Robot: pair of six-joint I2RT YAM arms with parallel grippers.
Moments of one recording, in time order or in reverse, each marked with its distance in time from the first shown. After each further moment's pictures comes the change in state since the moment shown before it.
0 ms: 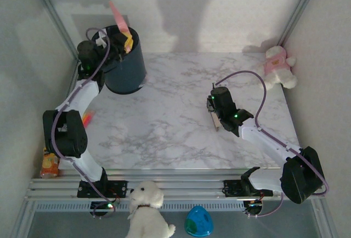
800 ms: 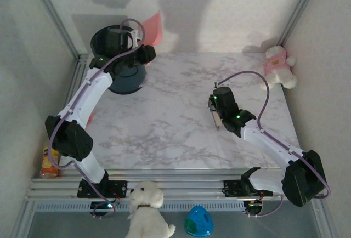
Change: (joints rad) left arm -0.302 0.002 0.391 -1.006 -0.407 0.946; right arm -0.014 -0.033 -0.007 0.002 0.003 0.003
